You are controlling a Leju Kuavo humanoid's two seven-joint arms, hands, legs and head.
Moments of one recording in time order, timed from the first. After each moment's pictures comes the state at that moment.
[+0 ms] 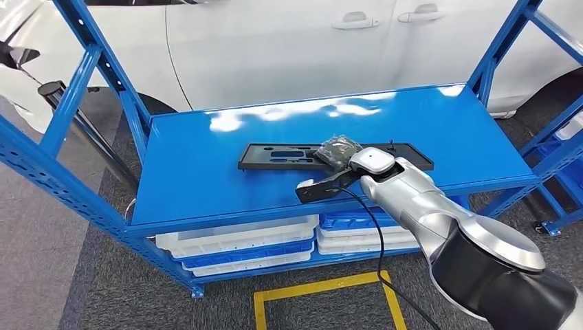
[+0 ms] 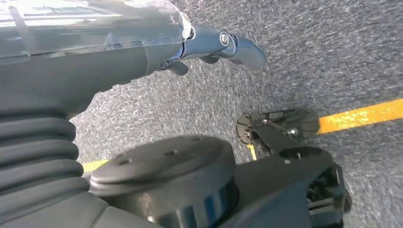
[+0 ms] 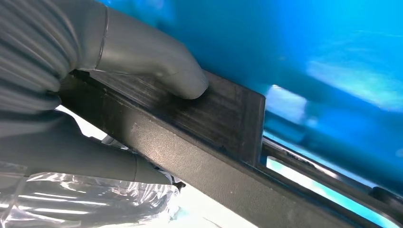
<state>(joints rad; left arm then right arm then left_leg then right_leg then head) -0.13 -0.05 -1.50 -0.14 1.40 0.21 -0.23 -1.13 -0.06 1.25 -0.35 0.79 -0.05 -0.25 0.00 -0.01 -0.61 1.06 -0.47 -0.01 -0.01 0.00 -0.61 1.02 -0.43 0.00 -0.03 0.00</state>
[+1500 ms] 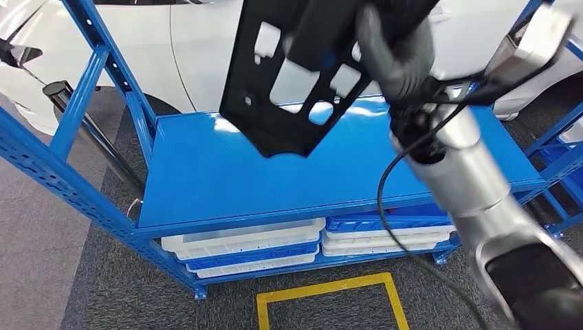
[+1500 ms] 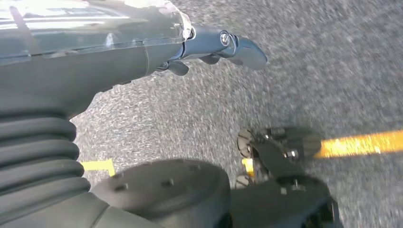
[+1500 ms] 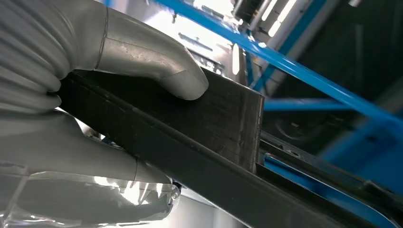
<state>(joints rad) -0.13 -0.04 -1.49 -0.14 1.46 0.26 -0.22 -0.96 -0.24 0.58 -1.53 -0.45 0.24 -0.51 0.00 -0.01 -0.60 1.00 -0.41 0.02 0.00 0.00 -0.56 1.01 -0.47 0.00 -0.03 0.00</state>
